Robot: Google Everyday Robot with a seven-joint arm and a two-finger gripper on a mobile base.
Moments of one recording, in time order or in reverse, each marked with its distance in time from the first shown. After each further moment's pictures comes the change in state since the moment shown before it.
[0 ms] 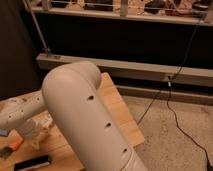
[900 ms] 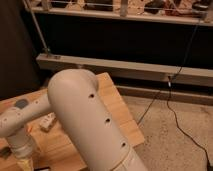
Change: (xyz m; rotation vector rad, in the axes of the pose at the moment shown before) arm 0.063 0.116 0.004 -0.418 0.213 -0.421
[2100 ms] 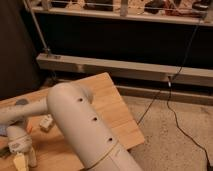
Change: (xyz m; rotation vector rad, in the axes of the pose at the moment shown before) arm -0.023 -0.006 -0.020 -0.248 0.027 -0.226
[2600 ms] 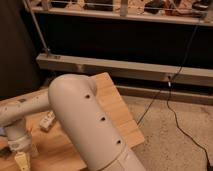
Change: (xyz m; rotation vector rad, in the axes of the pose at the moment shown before) arm 0.011 0.015 -0.001 0.158 -0.006 0.048
